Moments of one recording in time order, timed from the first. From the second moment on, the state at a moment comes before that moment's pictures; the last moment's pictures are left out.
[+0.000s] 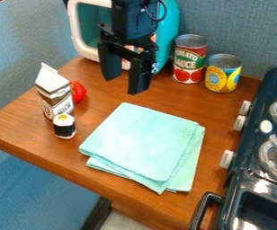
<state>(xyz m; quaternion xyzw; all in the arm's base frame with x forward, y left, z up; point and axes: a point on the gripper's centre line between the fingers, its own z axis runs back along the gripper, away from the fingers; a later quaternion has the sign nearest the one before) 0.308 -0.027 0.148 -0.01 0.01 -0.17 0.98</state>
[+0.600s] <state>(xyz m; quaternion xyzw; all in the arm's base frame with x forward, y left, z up) 0.319 -0.035 0.088 -0.03 0.02 -0.12 0.99</state>
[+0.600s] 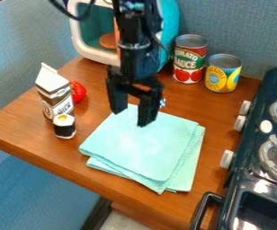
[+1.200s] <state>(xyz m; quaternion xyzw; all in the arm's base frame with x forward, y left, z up) 0.323 -0.057 0.022 0.00 0.01 -0.05 1.00</state>
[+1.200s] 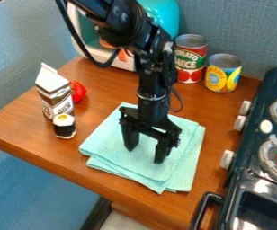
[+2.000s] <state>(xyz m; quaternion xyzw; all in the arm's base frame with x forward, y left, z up) 0.396 -0.065 0.016 0.01 0.00 -0.07 1.00</state>
